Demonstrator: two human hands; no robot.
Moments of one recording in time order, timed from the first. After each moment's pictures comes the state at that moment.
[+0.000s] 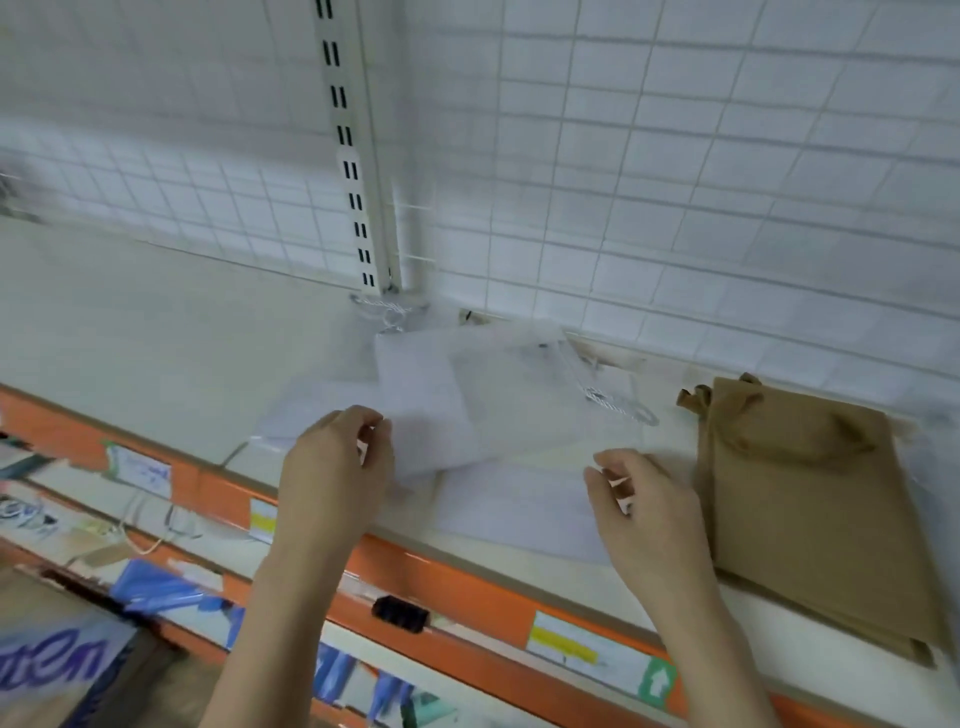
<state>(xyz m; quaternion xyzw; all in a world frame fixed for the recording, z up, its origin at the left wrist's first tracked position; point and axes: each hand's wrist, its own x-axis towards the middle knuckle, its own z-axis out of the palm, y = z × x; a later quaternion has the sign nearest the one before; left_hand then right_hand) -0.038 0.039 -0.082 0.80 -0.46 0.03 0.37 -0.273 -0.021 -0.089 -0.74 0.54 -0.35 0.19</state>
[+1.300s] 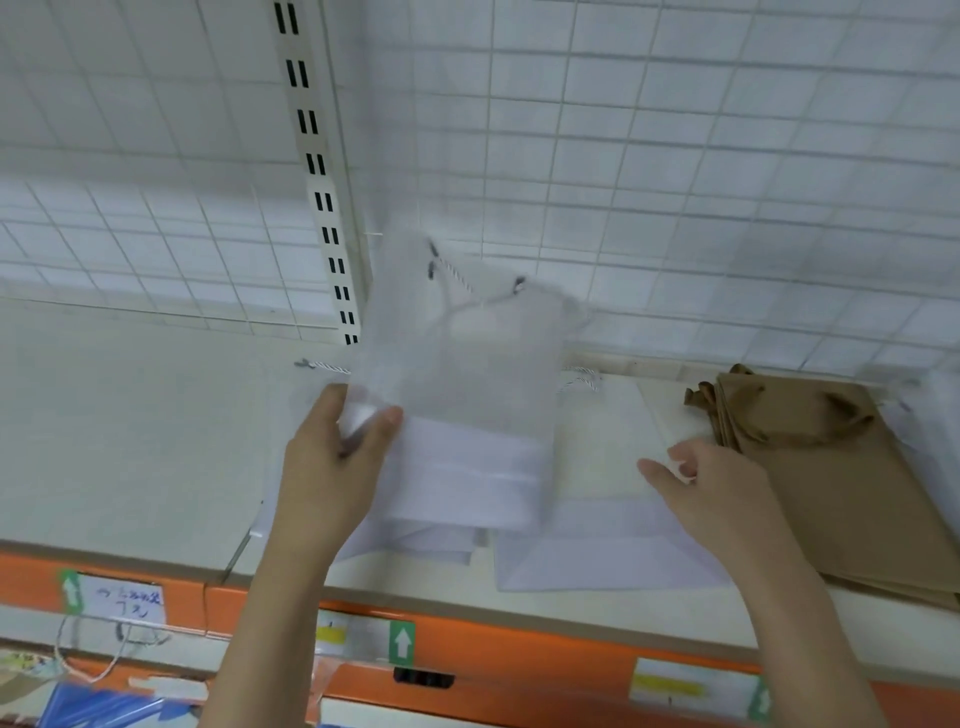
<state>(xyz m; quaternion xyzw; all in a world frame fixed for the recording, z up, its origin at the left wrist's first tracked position) 0.020 0.013 -0.044 0.66 -0.48 -0.20 0.54 -0.257 -0.041 -0.064 -0.64 0.72 -0.20 0.17</state>
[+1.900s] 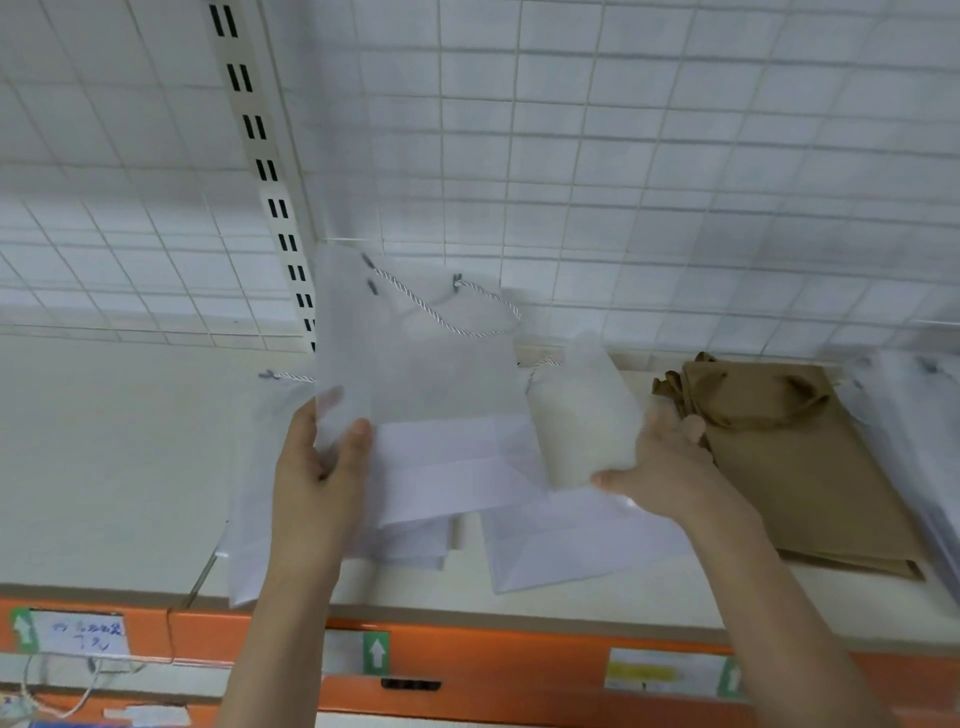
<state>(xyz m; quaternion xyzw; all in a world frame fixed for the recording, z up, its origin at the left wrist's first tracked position) 0.005 0.008 -0.063 0.63 -0.42 -0.25 0.60 -0.243 -0.055 -0.045 -0.63 0.74 -0.08 0.23</state>
